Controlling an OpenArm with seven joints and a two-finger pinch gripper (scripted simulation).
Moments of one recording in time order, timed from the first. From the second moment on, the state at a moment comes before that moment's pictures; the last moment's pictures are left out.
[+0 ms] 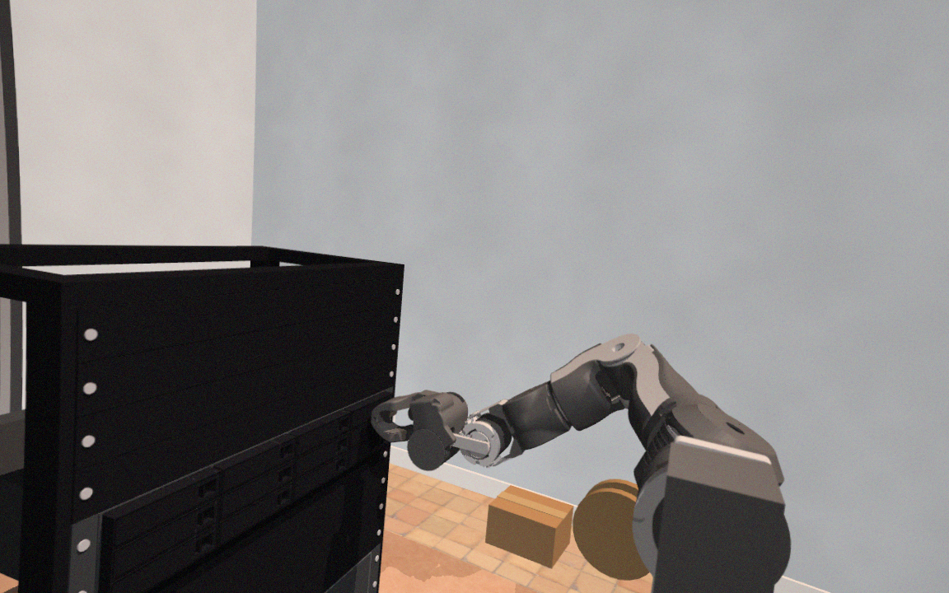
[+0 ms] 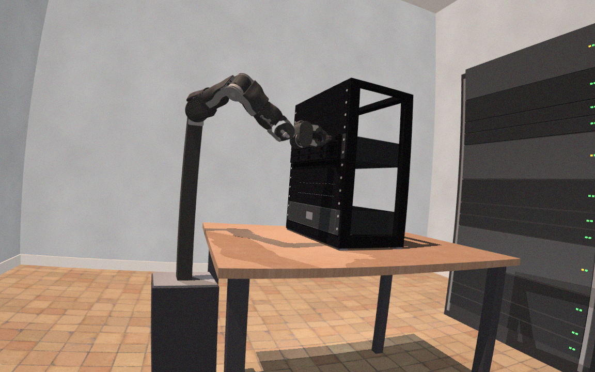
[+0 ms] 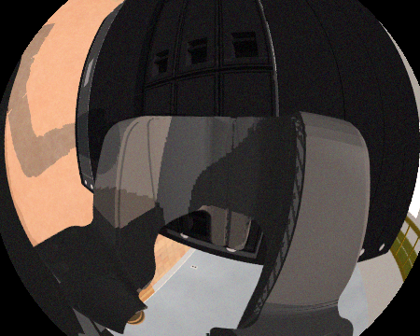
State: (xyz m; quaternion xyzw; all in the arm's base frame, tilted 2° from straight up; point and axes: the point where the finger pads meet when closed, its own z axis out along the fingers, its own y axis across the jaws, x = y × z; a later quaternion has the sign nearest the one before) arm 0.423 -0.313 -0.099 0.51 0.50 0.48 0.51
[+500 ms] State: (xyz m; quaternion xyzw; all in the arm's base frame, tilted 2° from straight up) arm 0.427 -0.313 -0.098 0.51 0.50 0.48 0.51
